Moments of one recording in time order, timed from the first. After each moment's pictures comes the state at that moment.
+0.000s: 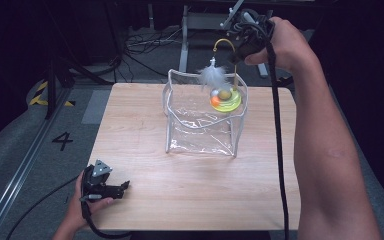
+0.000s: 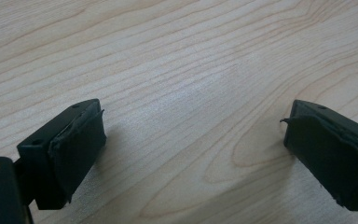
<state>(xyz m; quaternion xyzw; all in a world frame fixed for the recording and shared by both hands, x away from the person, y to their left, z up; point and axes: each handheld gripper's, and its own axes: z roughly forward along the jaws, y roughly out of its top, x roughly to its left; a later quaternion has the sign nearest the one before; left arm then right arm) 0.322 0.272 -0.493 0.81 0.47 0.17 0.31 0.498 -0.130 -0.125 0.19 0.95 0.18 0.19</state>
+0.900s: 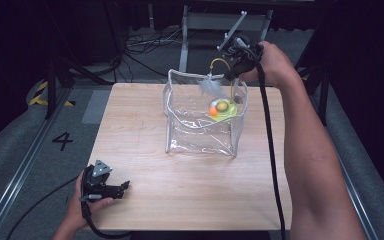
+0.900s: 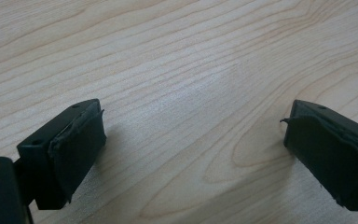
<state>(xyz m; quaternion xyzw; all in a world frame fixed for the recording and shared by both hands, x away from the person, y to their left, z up) 0.322 0.271 -0.493 0.81 0.47 0.17 0.31 0.522 -0.135 -0.192 0.20 0.95 0.18 0.15</state>
